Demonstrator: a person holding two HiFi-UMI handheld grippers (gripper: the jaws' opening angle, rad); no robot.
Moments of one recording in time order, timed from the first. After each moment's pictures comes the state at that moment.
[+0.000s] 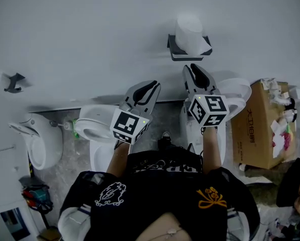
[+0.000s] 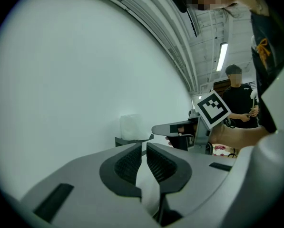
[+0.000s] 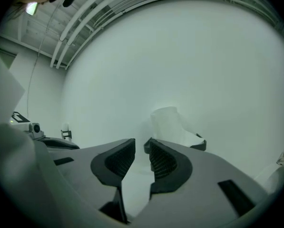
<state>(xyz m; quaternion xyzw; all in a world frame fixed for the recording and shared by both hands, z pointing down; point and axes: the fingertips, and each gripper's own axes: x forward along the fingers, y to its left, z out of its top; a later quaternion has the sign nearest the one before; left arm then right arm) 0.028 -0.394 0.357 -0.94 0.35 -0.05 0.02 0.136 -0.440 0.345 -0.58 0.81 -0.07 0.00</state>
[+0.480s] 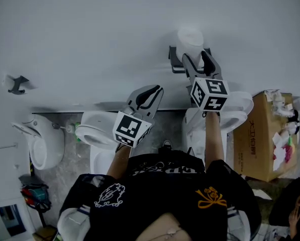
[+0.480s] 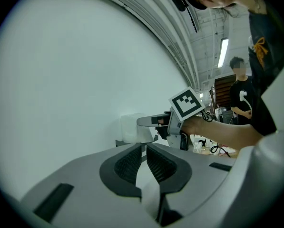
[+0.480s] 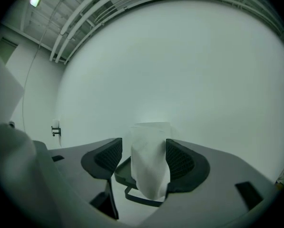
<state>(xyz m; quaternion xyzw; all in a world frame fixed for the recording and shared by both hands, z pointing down) 0.048 -0.426 0.355 -0.93 0.36 -0.06 0.03 0.165 -0.531 0.316 -0.60 0.80 -0.03 -0.01</state>
